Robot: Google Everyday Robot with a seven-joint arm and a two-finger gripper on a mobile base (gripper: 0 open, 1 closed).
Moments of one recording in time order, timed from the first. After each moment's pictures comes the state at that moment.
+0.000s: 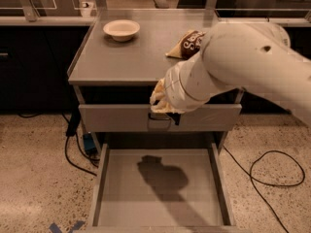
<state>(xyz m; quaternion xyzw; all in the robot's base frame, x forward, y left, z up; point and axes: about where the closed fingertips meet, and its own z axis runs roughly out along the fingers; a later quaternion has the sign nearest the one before) 0.516 -0.013 0.867 -0.77 0.55 -0.04 0.33</state>
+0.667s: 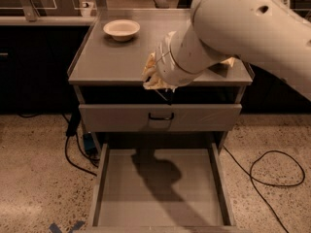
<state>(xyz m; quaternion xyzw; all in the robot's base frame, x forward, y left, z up) 0.537 0.005 0.922 -0.78 0.52 -0.08 0.35</state>
